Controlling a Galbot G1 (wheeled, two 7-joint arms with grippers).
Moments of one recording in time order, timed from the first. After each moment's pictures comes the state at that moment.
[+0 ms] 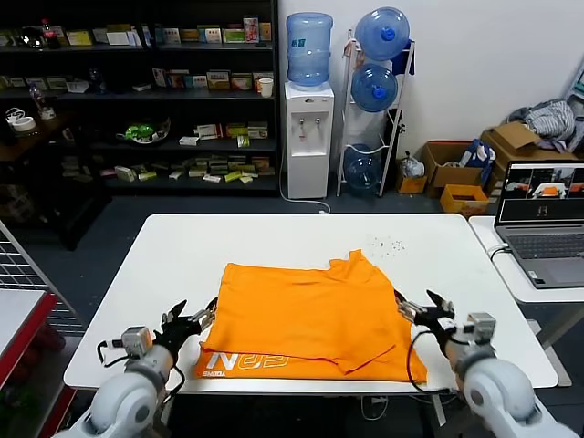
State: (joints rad) left arm 1.25 -0.87 -0.22 -1.89 -0.94 0.18 -0.34; right arm -1.08 0.94 0.30 1.75 0.85 -0.39 0.22
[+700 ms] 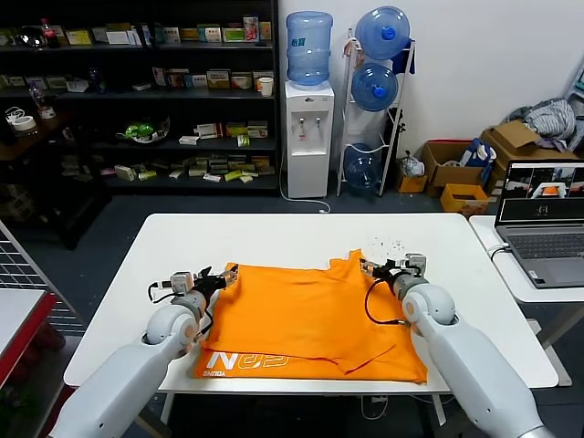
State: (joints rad) left arm 0.71 -1.01 0.10 -1.33 -0.96 0.19 -0.25; right arm -0.64 1.10 0.02 1.26 0.83 -0.46 0.19
